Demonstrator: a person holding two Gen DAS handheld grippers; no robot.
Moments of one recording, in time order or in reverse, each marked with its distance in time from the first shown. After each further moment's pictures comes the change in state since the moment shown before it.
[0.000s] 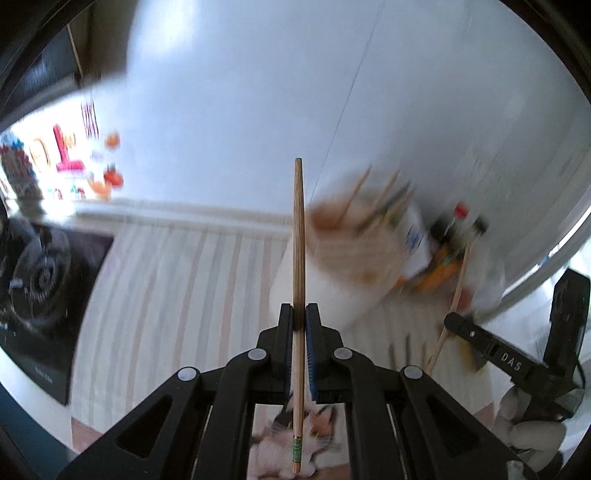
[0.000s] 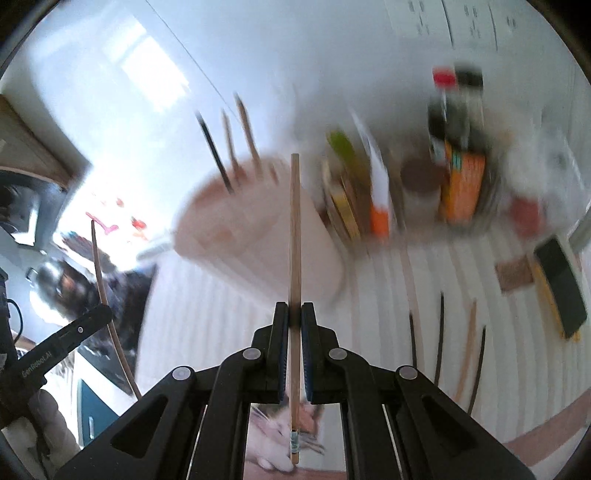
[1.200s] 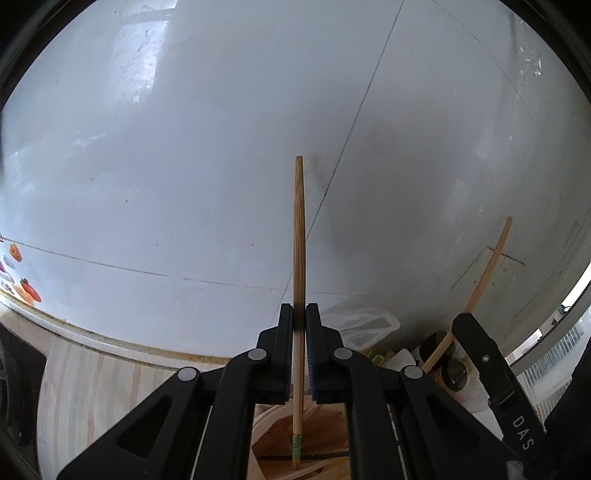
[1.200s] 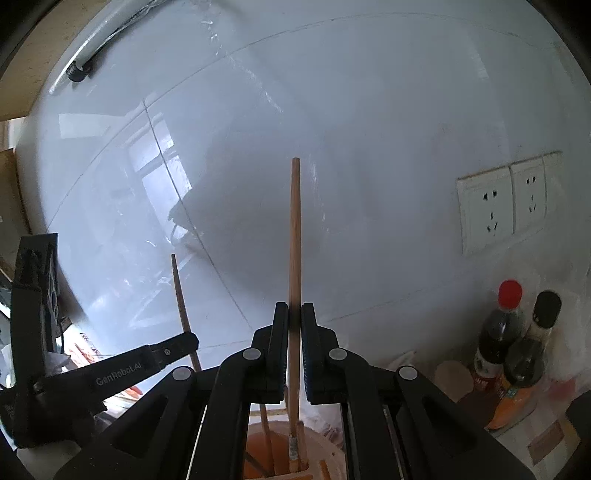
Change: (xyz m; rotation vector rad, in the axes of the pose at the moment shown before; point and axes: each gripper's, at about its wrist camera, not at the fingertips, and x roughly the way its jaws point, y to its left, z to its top) left arm 0.125 0.005 0.138 0.044 -0.185 -0.135; right arm 0.038 0.065 0.140 -0.047 -0.606 -0.010
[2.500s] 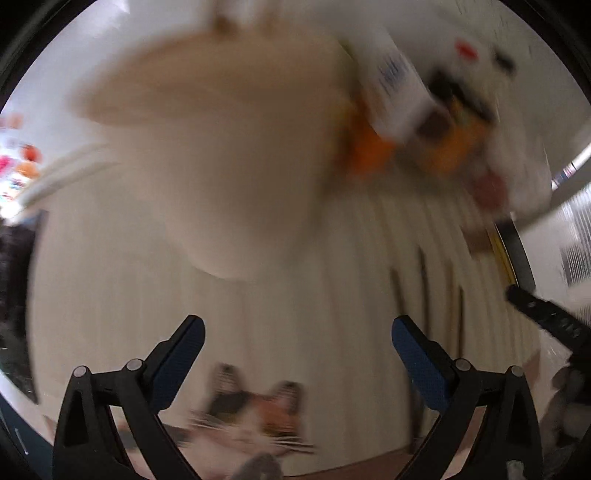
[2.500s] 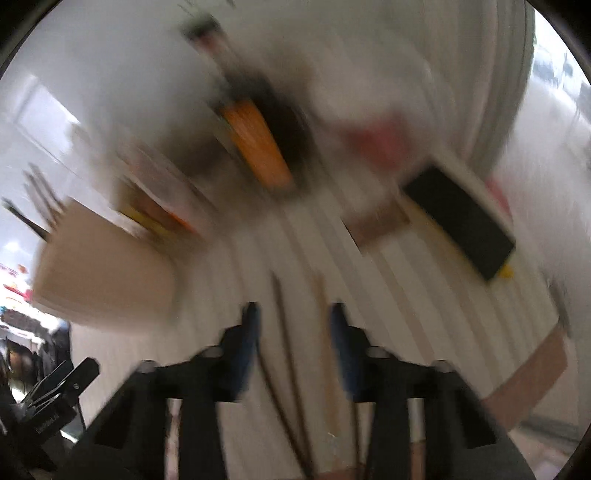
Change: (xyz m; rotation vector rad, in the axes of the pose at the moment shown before) left arm 0.033 -0.122 -0.227 0.120 0.588 0.170; right arm -0.125 -0.239 -0.166 0.263 0.684 -0.400
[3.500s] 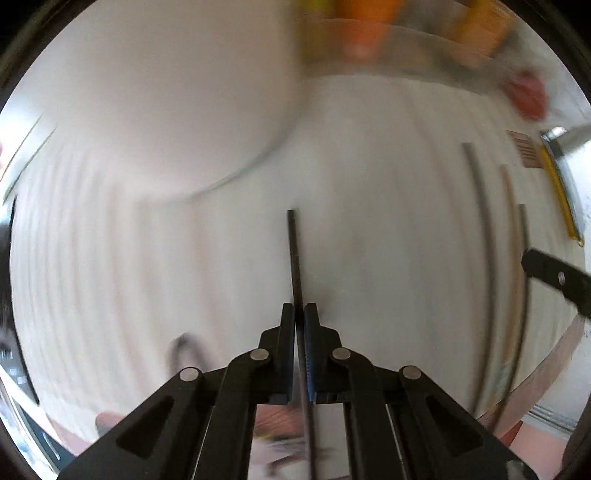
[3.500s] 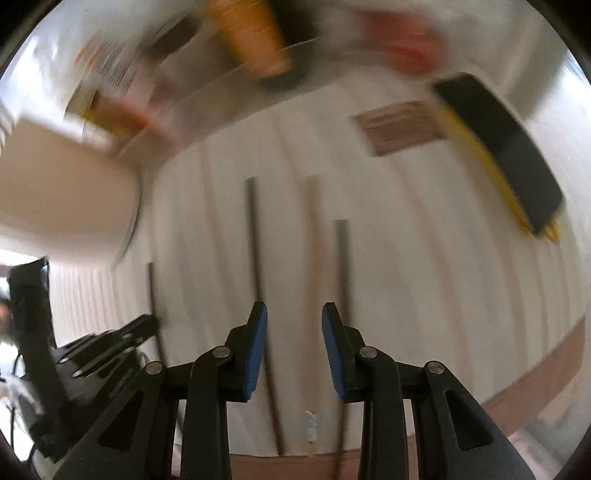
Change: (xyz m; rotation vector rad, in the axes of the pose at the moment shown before) left arm 0.099 -0.005 -0.039 0.053 0.212 0.096; right arm 0.079 0.011 -0.030 -0.135 0.261 -0.009
